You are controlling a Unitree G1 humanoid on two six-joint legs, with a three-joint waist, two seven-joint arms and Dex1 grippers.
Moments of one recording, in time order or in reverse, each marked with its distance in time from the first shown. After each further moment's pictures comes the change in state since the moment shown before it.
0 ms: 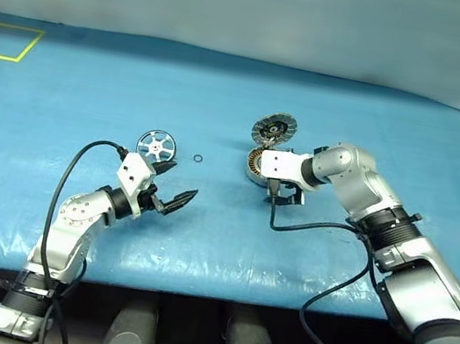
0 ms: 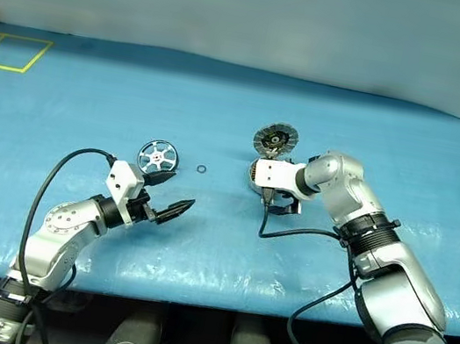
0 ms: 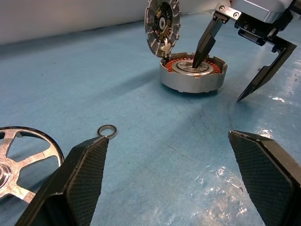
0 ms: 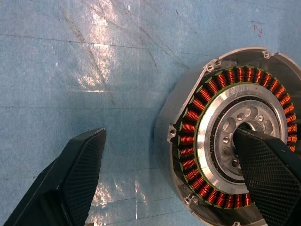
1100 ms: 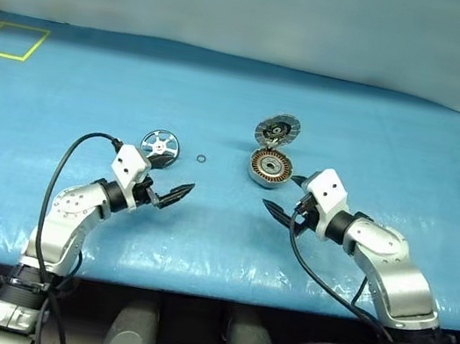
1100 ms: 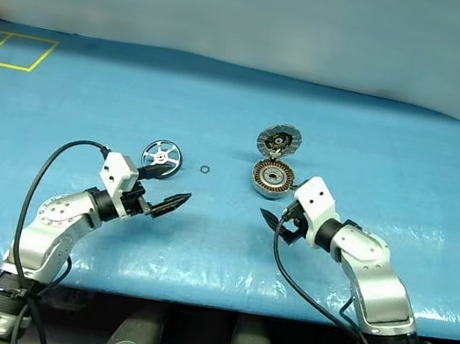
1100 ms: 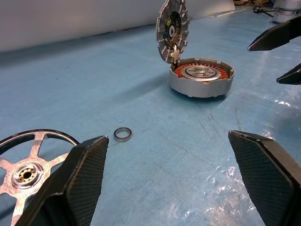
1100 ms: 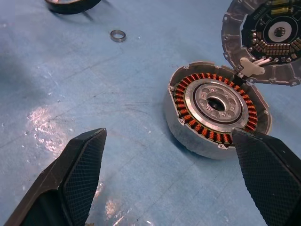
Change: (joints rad) left arm -0.032 0.023 0.023 -0.004 -0.024 0.027 -0.023; right arm 0.656 -0.077 -0.415 -0.780 0.425 0.377 -0.468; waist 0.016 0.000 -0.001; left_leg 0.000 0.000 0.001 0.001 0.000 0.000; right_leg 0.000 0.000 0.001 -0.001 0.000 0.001
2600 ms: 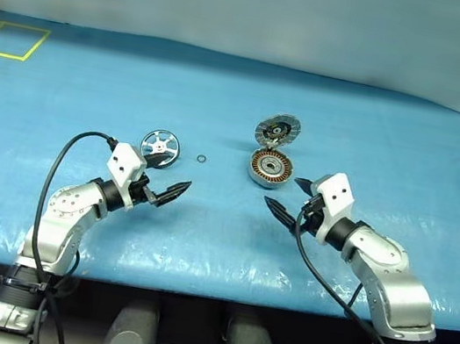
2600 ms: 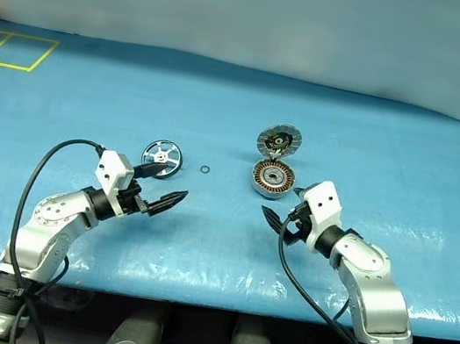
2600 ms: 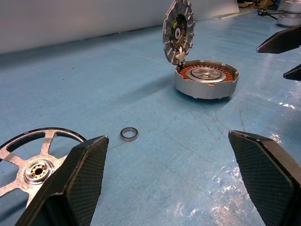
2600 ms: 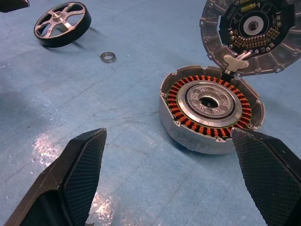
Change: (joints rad) left arm 0.008 0.009 0.027 0.000 -0.013 0.008 -0.001; right arm 0.120 0.154 -0.134 -0.028 0.134 0.006 -0.085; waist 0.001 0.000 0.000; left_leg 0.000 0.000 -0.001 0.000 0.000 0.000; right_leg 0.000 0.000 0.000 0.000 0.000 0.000
